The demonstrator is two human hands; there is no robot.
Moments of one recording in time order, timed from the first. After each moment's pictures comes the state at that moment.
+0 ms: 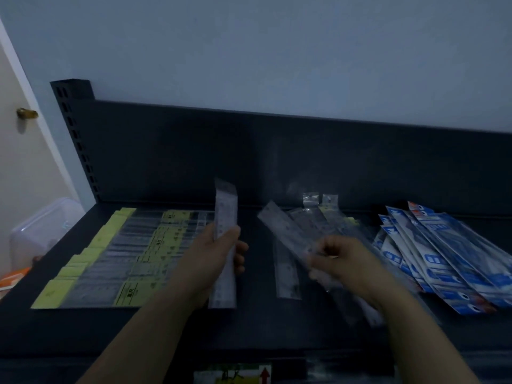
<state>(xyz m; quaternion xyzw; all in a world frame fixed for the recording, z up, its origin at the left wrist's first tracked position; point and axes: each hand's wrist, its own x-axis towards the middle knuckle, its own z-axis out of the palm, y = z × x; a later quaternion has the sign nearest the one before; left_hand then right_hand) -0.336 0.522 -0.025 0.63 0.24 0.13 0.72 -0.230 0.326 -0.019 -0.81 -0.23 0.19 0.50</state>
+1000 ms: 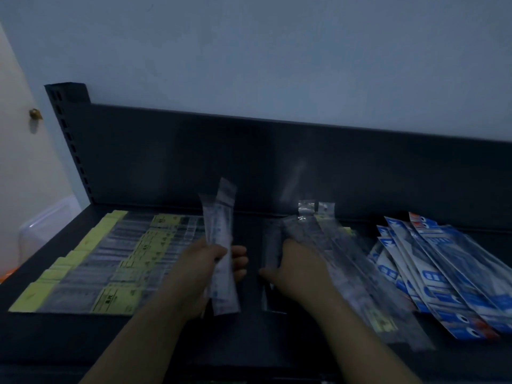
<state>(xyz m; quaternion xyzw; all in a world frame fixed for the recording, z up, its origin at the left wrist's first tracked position) -0.318 0.506 -0.028 0.48 0.31 0.13 0.81 -0.224 0.379 -0.034 -0.95 -0.28 0.02 0.15</state>
